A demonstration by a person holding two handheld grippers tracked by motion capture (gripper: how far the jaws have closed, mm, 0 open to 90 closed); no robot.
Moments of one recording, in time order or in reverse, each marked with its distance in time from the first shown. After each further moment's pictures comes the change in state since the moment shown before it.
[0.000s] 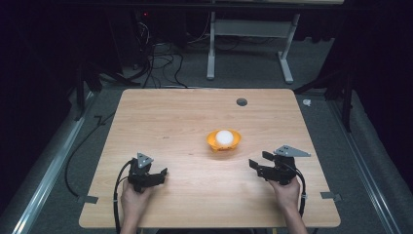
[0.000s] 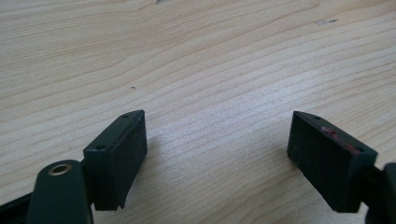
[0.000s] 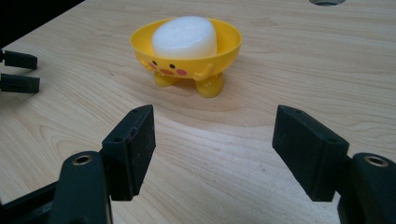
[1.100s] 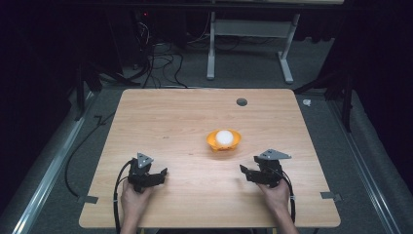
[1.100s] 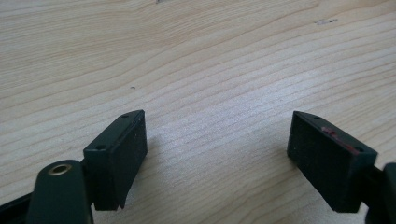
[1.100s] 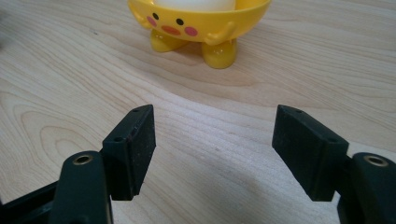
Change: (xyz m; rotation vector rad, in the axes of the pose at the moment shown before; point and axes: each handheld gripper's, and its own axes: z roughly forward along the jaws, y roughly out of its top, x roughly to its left) left arm 0.000 0.000 0.000 0.000 0.000 0.000; right arm 0.019 -0.012 0.032 0.104 -0.062 -0.088
